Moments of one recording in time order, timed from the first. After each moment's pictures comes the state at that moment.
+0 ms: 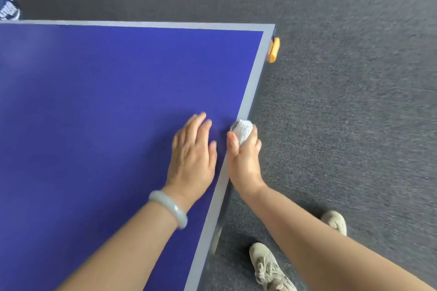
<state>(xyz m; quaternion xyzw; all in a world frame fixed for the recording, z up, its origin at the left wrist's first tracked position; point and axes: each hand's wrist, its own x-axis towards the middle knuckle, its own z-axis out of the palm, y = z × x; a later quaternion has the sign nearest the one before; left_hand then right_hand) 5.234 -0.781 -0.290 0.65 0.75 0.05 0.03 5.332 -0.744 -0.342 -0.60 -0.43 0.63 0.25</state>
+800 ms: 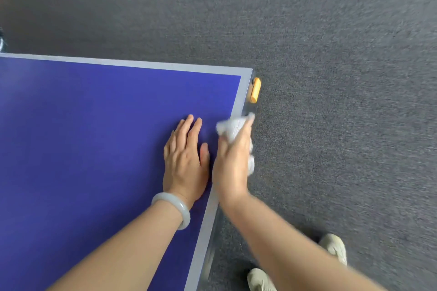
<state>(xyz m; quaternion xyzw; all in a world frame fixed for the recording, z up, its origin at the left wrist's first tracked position) 5.233 -0.671 -0.312 0.58 0.81 0.08 0.05 5.324 -0.648 -0.315 -0.58 -0.39 0.59 0.40</state>
